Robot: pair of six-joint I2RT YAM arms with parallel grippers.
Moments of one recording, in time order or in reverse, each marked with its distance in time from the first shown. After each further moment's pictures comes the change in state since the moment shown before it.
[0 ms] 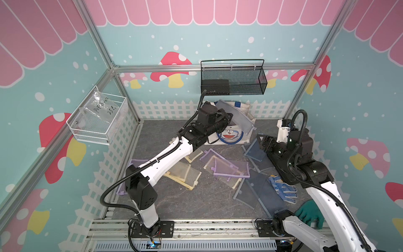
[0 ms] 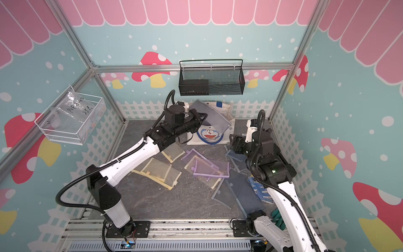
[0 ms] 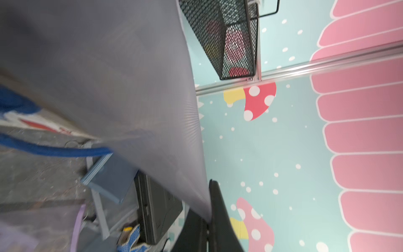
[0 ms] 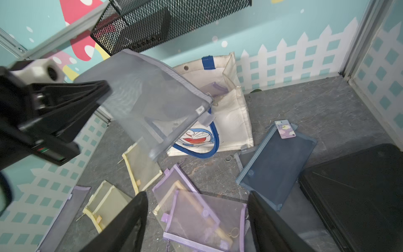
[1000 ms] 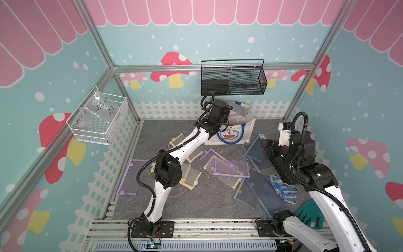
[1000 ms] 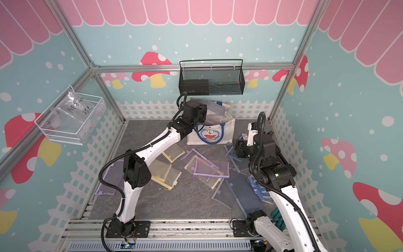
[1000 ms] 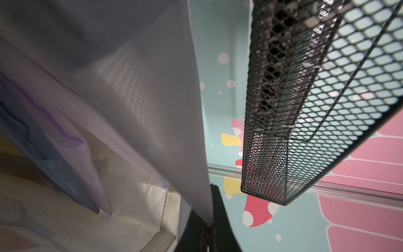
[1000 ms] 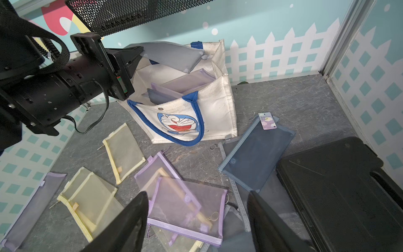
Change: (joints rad) left arm 0.051 0.371 0.336 -0.015 -0.283 -0.301; right arm -0.001 0.000 0.000 -0.076 0.027 -0.084
